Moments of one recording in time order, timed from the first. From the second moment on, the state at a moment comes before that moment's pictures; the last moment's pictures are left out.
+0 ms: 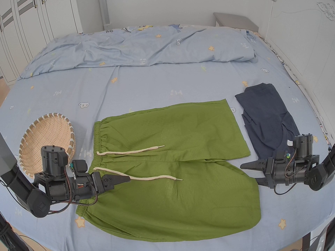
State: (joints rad) left arm -0.21 1.84 -0.34 -0.96 -0.58 -0.62; right arm 0.09 1.88 -0.48 -0.72 0.72 0.67
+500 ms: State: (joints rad) left arm -0.21 1.84 -0.35 -0.96 -0.57 -0.62; right arm 0.12 1.93 -0.53 -0.72 0.73 0.76
